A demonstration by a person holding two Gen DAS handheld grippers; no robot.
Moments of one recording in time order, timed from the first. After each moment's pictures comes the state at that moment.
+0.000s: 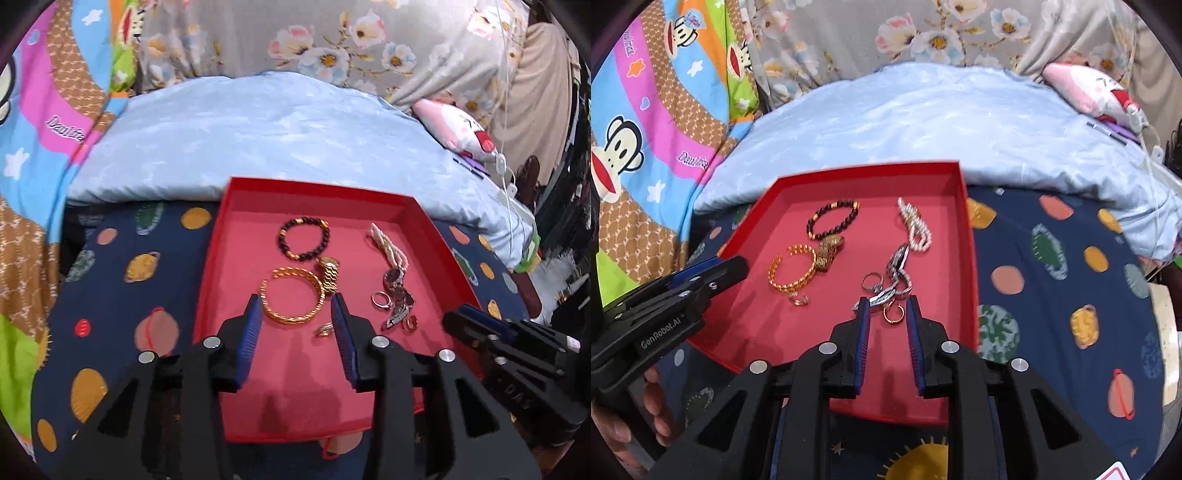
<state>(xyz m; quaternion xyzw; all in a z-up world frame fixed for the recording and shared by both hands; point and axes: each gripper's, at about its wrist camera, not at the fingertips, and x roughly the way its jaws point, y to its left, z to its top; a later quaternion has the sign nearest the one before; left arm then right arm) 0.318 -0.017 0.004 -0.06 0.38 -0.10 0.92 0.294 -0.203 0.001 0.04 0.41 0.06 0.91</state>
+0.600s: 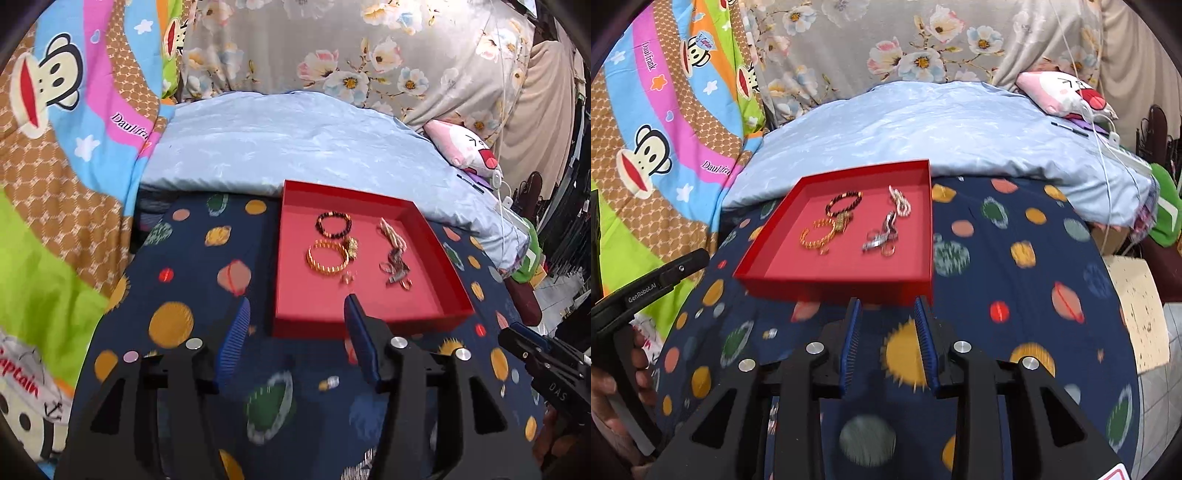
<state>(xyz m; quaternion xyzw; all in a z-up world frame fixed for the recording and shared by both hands) 0.213 0.031 0.041 -0.07 0.37 -0.07 0.92 0.168 -0.221 0.033 0.06 0.39 0.05 0.91</state>
